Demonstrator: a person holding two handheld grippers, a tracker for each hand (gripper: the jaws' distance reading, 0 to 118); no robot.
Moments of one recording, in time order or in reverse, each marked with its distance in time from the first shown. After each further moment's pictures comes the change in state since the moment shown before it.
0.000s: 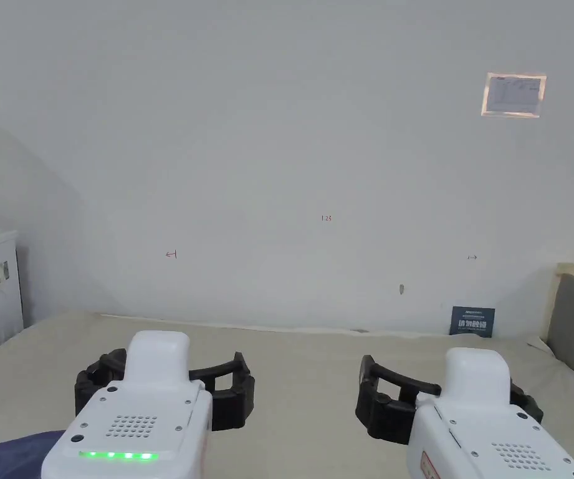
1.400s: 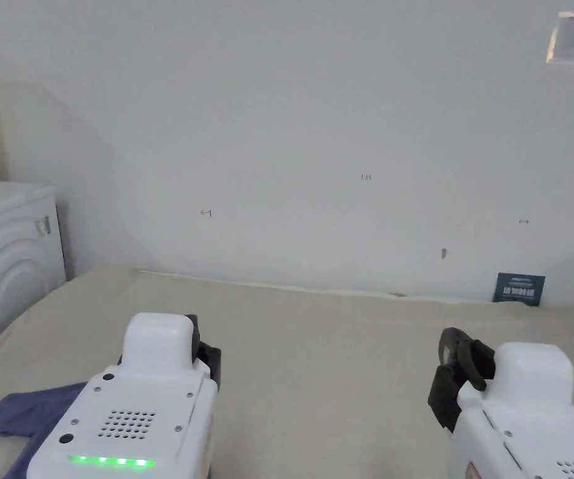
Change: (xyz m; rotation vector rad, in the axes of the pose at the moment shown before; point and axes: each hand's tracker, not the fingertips) left arm -0.026 -0.023 -0.007 0.019 0.051 -0.026; right arm -0.014 -0.021 -0.009 0.026 0.065 0.011
